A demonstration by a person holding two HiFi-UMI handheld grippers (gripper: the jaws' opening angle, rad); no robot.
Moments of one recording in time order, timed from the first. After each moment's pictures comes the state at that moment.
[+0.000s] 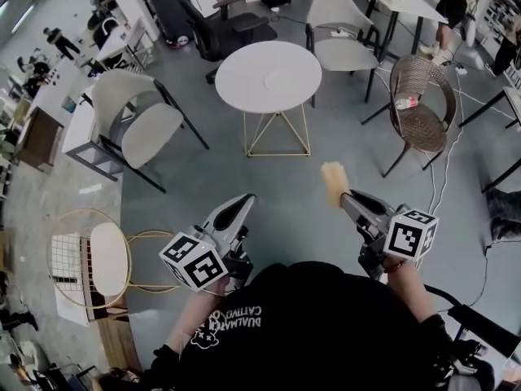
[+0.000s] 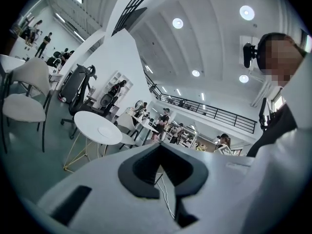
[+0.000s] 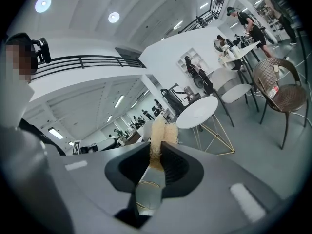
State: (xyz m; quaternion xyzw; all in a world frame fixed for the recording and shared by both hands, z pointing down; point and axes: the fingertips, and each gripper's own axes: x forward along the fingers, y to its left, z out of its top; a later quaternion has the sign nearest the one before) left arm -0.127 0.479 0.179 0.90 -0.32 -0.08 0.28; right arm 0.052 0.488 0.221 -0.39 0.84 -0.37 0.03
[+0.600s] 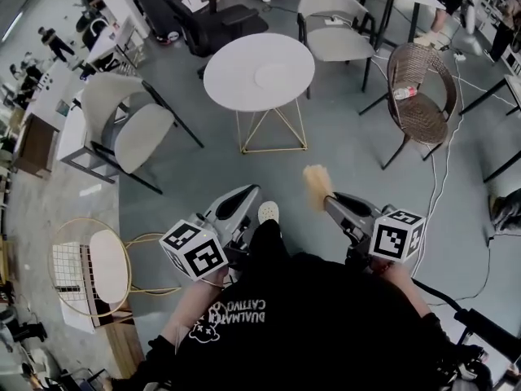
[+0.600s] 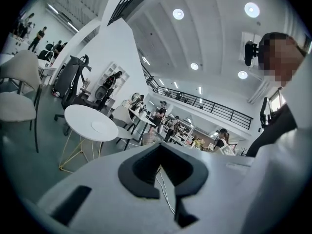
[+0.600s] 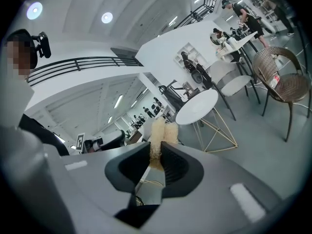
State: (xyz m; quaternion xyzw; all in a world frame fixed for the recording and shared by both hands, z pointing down) left arm -0.093 0.434 0.203 0.91 -0.29 -0.04 0.30; right arm 0.038 0.464 0.255 -0.38 0.83 -0.40 0.03
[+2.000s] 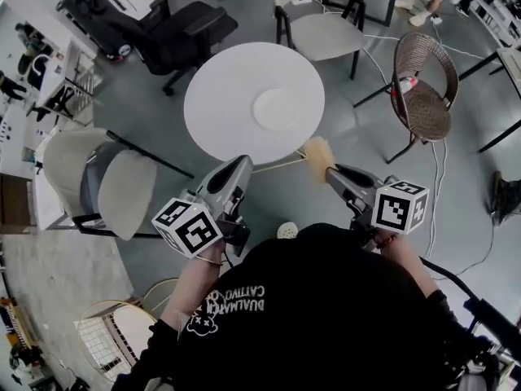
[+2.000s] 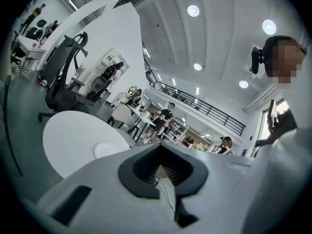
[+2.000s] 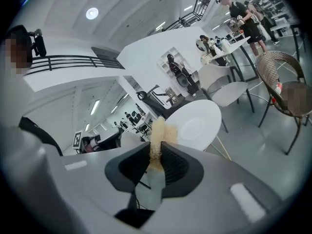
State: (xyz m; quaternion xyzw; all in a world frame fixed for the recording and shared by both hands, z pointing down) left arm -0.139 0.085 0.233 0.91 -0.22 -0.04 0.34; right arm 0.001 0.154 0.285 -0.48 0.78 -0.41 0.03
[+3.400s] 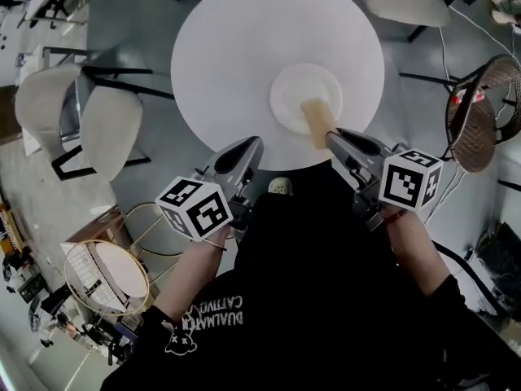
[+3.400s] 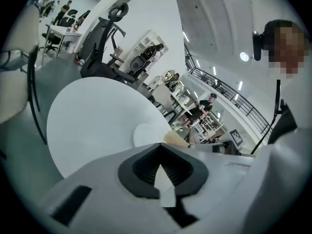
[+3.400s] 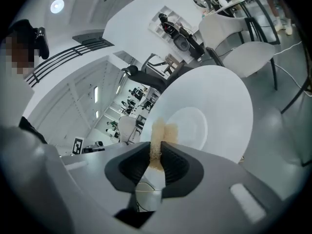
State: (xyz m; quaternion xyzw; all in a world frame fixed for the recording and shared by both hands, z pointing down) left arm -0.084 -0.043 0.385 0.81 -0.35 0.08 0.47; right arm 0.040 -0.039 0.393 -0.34 0.77 -0.54 -0.07
